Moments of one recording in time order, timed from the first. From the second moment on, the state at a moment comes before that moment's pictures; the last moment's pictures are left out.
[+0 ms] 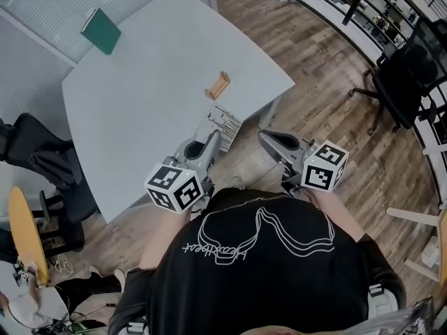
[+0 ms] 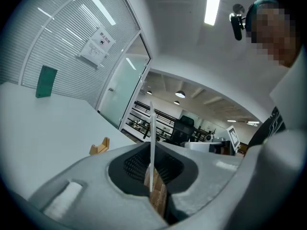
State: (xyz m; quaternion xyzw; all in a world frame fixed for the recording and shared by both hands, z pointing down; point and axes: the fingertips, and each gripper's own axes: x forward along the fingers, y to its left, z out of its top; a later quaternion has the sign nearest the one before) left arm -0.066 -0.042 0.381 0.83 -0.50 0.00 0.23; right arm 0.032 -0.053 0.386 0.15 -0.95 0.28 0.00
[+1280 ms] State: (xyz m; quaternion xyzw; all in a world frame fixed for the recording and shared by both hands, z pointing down) left arm -0.064 -0.037 0.376 0.85 -0.48 0.01 0.22; right arm 0.031 -0.043 0.391 0.19 -0.94 0.28 0.01
